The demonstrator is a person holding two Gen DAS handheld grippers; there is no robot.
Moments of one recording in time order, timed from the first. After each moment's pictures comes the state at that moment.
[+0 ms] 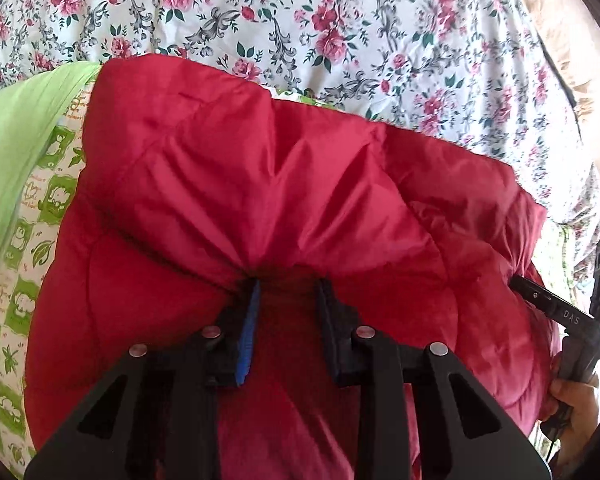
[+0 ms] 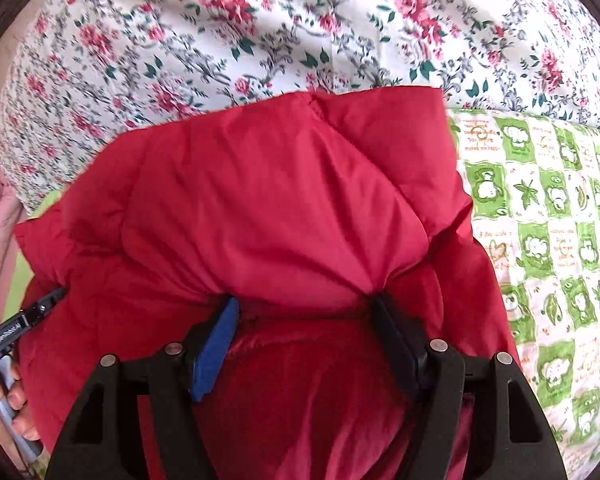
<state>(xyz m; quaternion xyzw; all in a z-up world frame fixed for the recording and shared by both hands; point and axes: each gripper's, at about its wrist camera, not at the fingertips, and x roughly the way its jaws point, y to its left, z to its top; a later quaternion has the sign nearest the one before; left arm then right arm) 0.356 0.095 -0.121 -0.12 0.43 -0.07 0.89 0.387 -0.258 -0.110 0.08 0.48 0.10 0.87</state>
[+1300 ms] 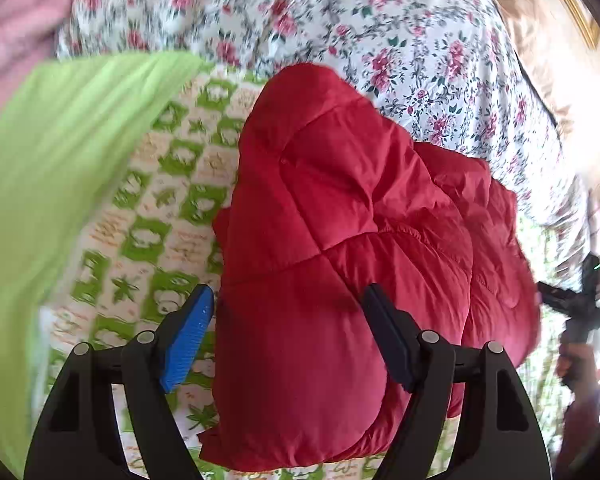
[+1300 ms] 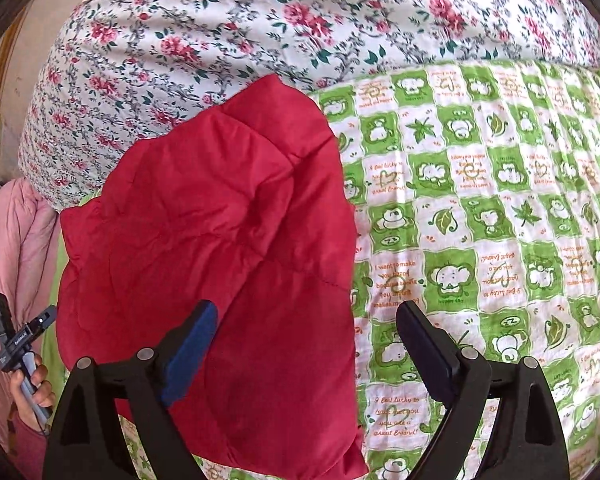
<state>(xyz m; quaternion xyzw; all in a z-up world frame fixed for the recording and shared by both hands) 0.265 0.195 -0.106 -0.16 0.43 -0.07 0.89 0.324 -0.360 -0.079 0.15 0.52 0.12 0.83</state>
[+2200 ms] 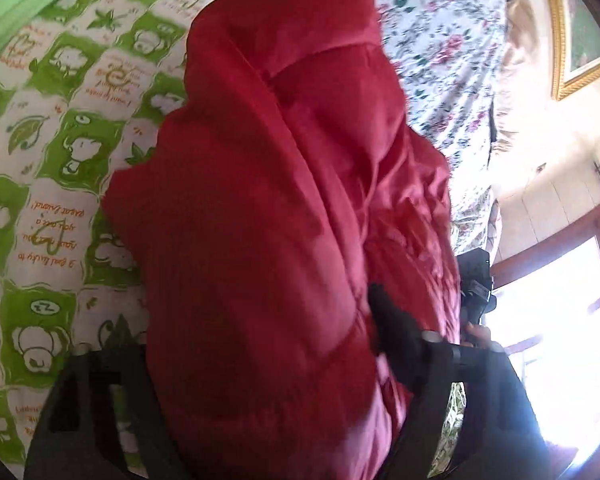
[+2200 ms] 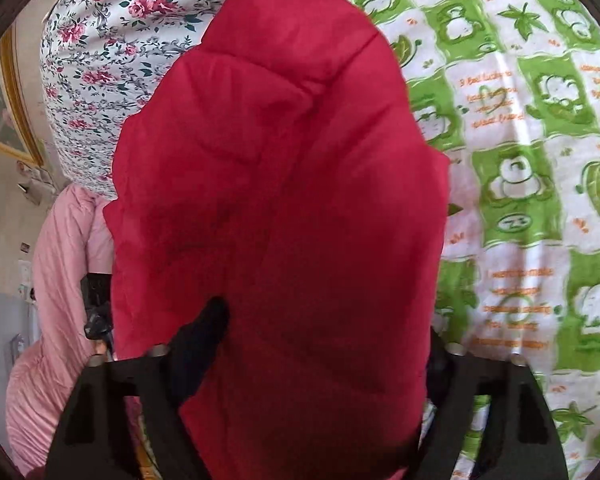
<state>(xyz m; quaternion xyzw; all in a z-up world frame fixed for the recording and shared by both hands) 0.329 0.191 -0.160 -0.29 0.47 -0.27 0.79 0.369 -0.351 -0.148 0.27 0.58 0.26 0.72</state>
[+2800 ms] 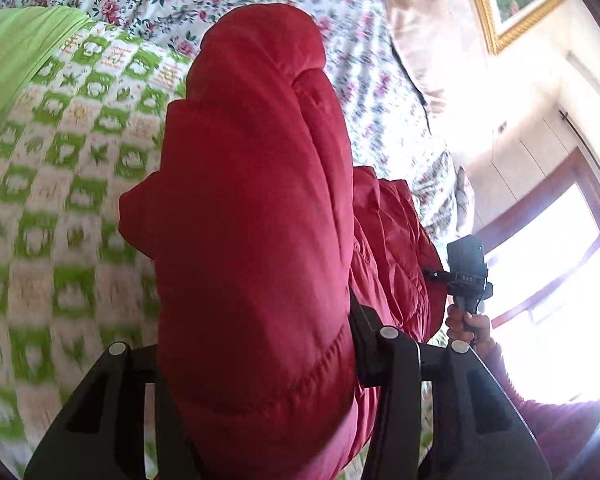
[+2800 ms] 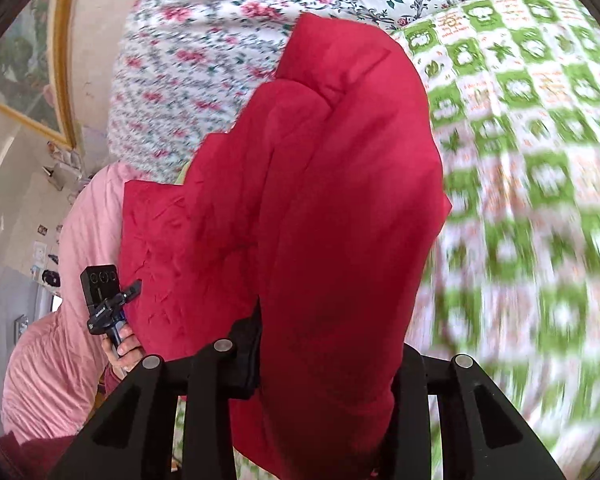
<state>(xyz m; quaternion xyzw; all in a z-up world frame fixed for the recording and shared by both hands) 0.206 0.155 -0.068 -0.24 0.43 -0.32 0.81 0.263 -0.363 -0.068 0.27 0.54 0.29 0.74</state>
